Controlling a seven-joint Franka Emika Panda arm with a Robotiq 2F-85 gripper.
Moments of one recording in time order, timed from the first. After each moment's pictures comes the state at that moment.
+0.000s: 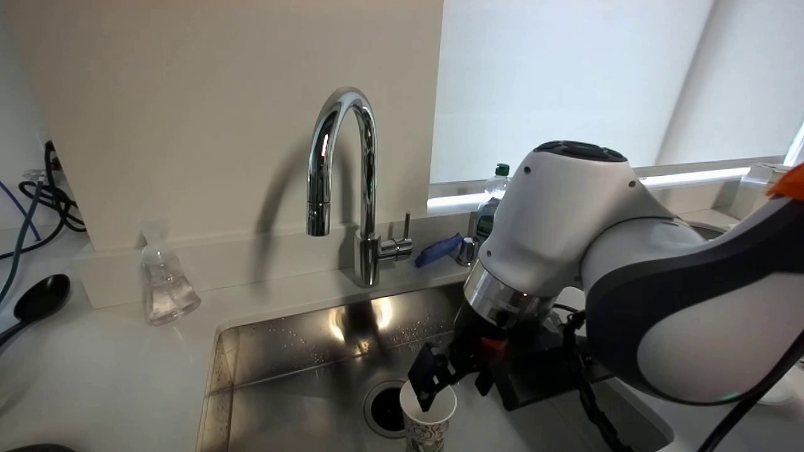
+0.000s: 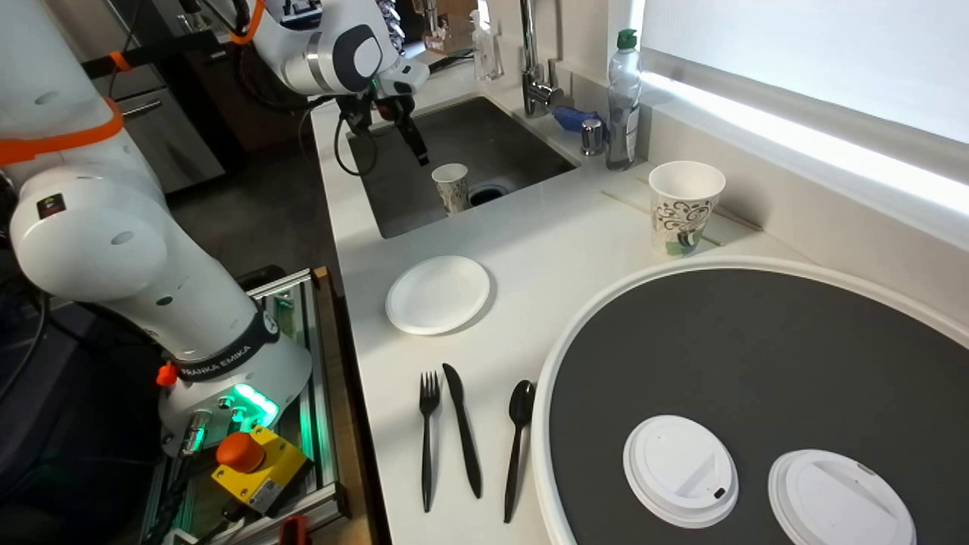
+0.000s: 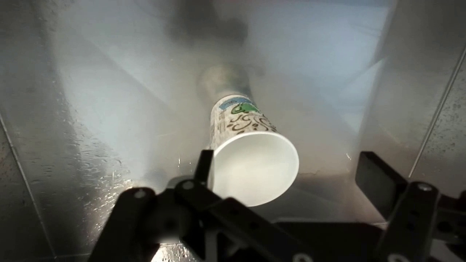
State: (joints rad) arm 0.27 0.12 0.47 -2.47 -0.12 2.82 0.79
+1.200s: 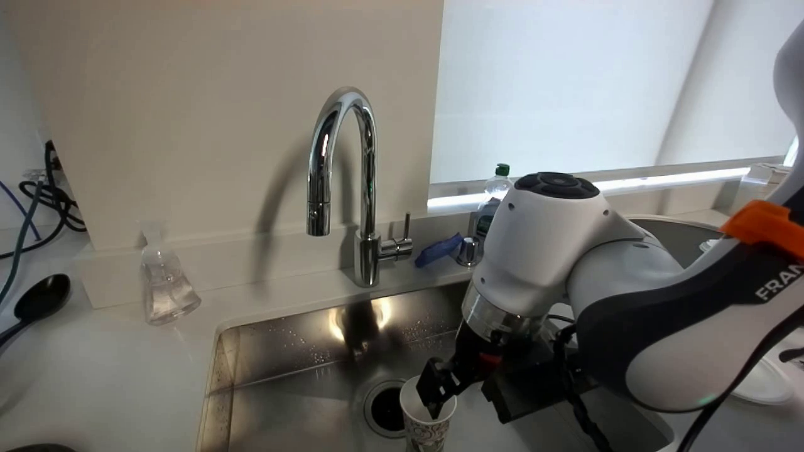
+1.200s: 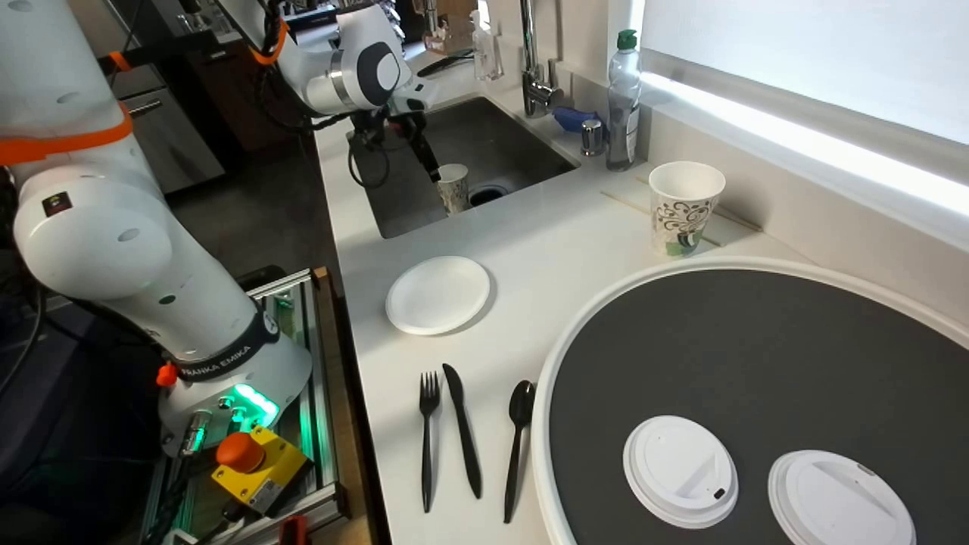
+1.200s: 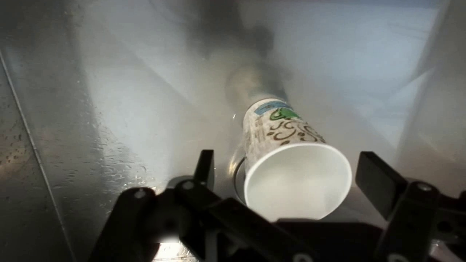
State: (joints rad) arm 0.31 0.21 0.37 -2.45 -0.32 2.81 0.92
